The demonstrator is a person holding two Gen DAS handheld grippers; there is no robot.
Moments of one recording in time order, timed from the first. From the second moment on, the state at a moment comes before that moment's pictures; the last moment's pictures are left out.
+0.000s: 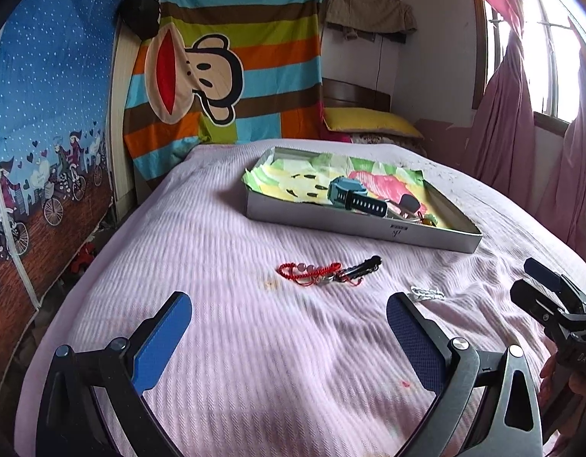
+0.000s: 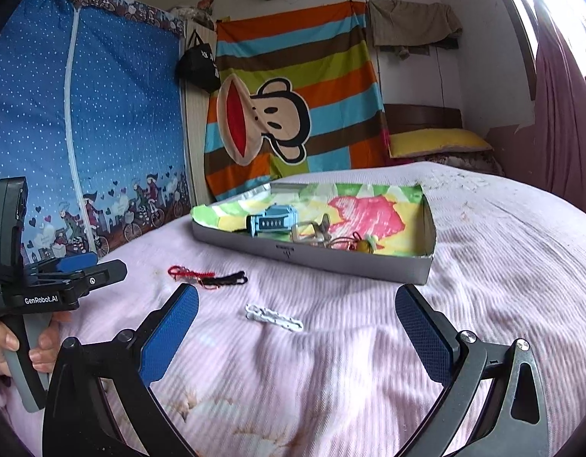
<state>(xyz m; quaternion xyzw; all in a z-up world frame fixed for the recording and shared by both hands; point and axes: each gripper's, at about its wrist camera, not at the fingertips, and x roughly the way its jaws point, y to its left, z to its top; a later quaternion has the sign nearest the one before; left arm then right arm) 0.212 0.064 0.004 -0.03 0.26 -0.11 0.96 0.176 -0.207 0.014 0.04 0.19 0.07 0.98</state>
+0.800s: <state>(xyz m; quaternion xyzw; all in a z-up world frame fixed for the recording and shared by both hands) 0.273 0.058 -0.001 -0.03 0.34 -0.13 0.93 0.255 -0.188 -0.021 0.01 0.34 0.11 0.93</state>
